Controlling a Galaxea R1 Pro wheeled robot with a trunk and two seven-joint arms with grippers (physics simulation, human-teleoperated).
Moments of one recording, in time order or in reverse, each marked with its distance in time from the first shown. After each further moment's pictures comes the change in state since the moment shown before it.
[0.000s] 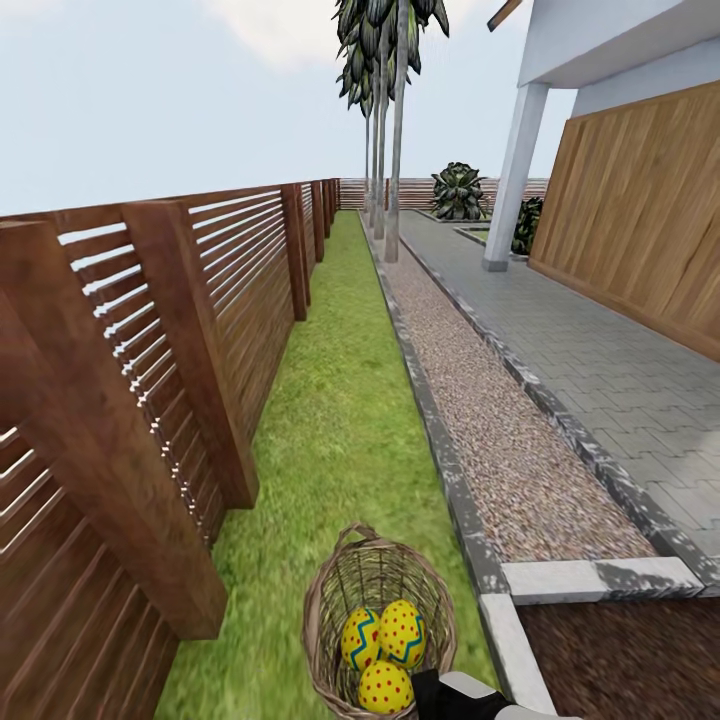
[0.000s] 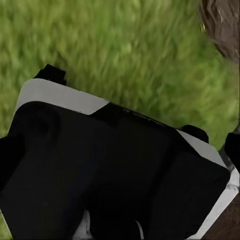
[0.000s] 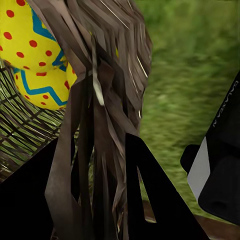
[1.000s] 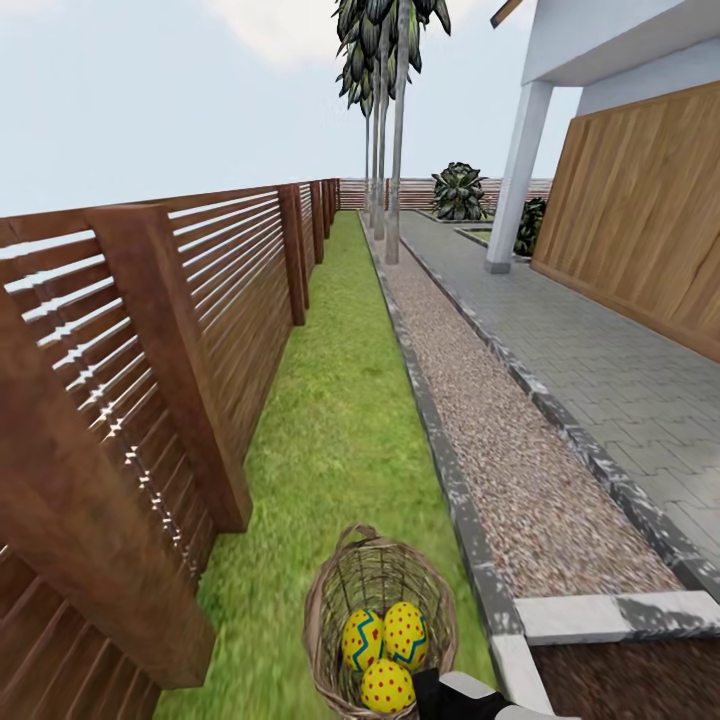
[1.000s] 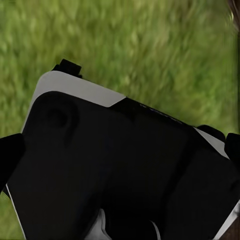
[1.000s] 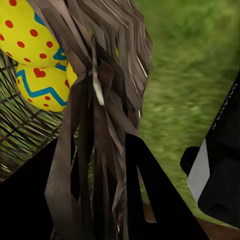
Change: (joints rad) left arm 0.078 0.010 -0.002 0.000 -0.002 -0.096 -0.011; right arm 0.000 0.000 0.000 0.000 0.005 -0.009 0.001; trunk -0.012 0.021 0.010
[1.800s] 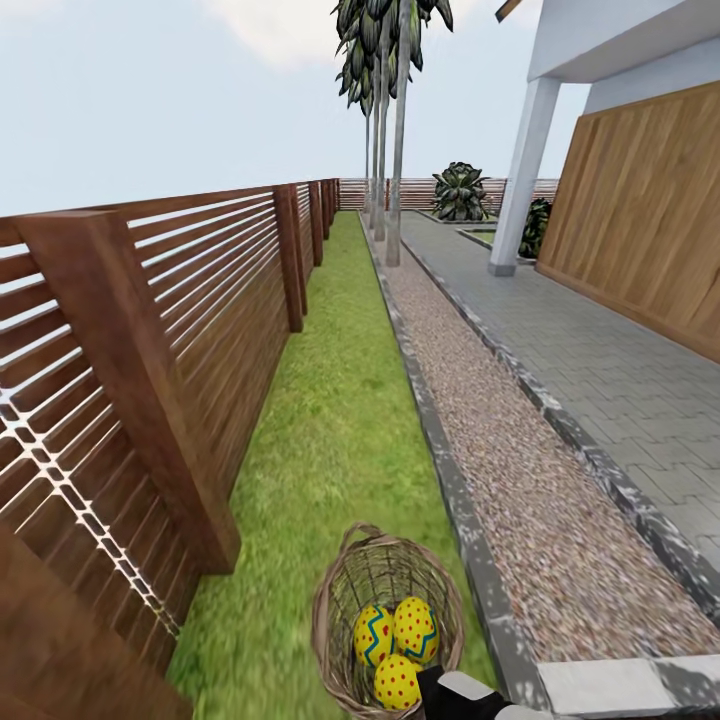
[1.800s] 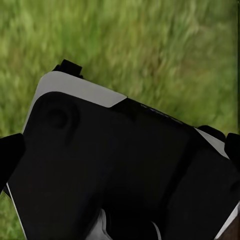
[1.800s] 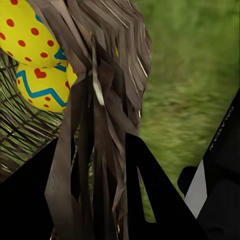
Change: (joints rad) left arm 0.000 0.002 0.000 0.000 0.000 0.000 0.000; right arm 0.000 0.000 -0.002 0.000 0.056 -0.066 0.002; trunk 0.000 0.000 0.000
